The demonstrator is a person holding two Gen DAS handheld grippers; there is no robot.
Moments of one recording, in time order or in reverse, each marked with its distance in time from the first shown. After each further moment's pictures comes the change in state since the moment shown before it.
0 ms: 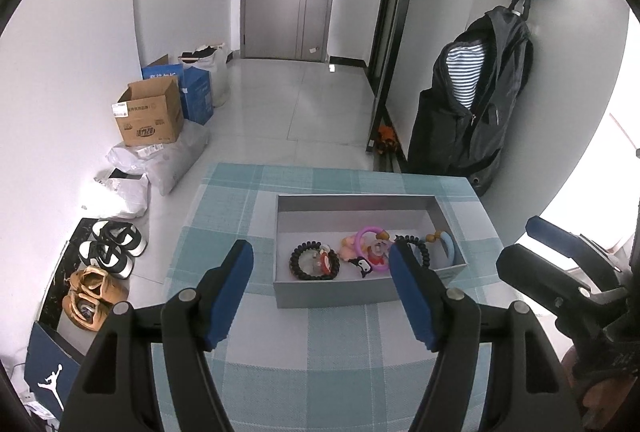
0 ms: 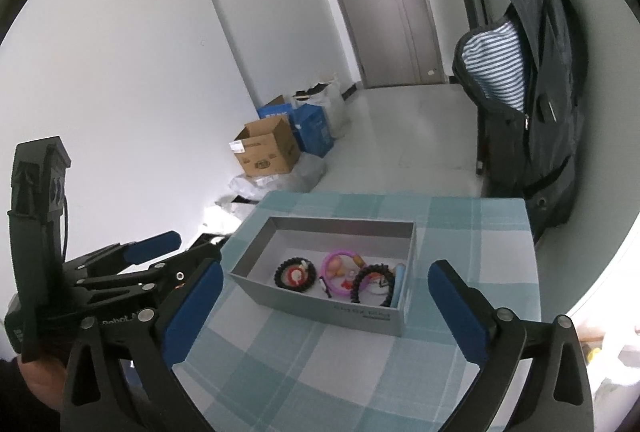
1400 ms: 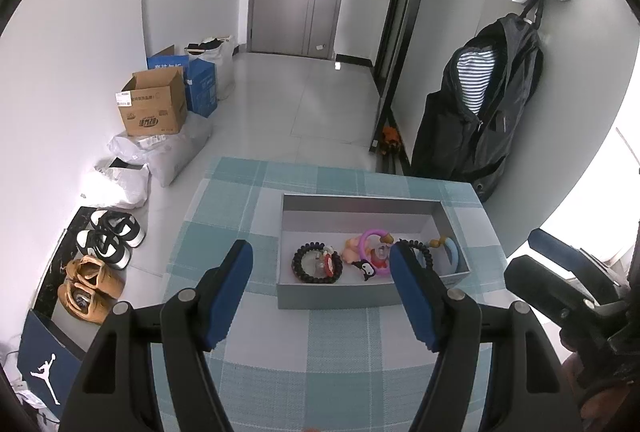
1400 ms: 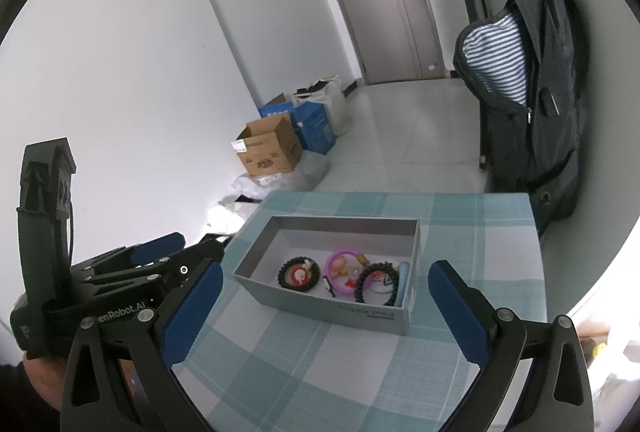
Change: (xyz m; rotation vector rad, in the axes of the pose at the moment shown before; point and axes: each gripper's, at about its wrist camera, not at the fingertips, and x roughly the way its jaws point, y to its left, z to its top) left arm 0.004 0.008 0.002 -0.045 0.016 -0.005; right arm 0.003 -0.002 0.001 0.021 0.012 0.010
